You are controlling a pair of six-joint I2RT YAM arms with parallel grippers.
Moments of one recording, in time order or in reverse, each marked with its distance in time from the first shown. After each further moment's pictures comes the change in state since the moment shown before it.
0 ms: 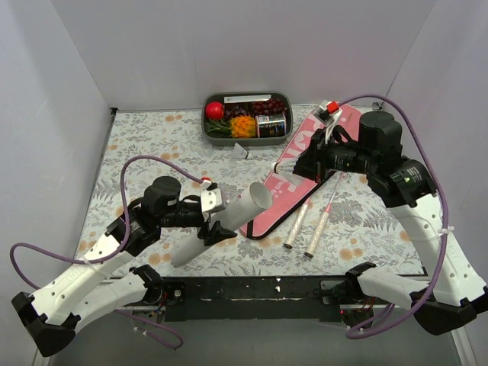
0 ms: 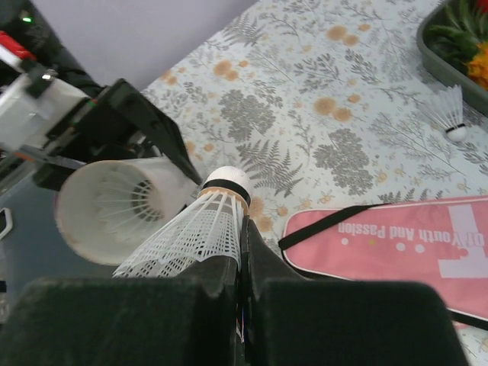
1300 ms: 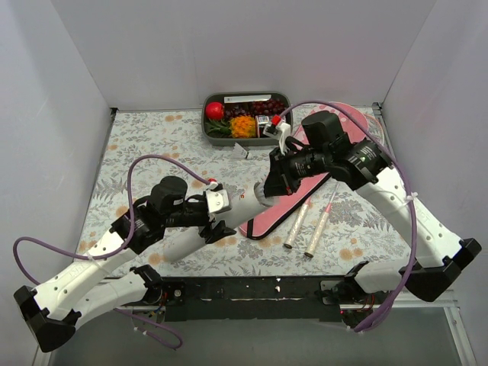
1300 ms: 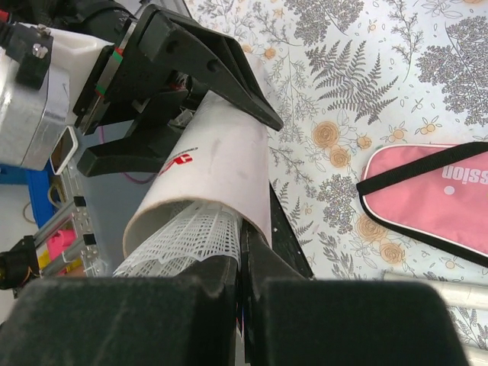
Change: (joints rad) left arm -0.024 0.035 0.007 -0.045 -0.116 0.074; right arm 0.234 0.216 0.137 -0.229 -0.010 0.061
